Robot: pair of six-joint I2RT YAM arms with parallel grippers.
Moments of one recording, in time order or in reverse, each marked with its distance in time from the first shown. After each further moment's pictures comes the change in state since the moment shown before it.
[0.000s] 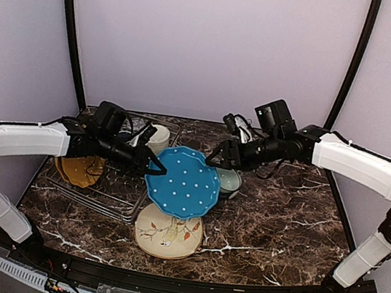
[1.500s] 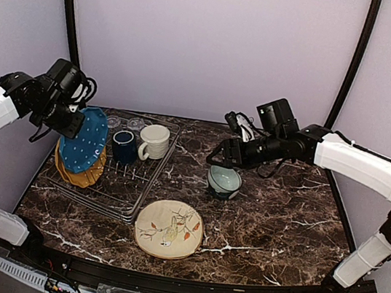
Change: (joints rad) left arm 0.168 -0.253 0.389 -0.926 -1.111 0.638; right arm 0.000 -0.022 0.000 0.001 0.032 -0.015
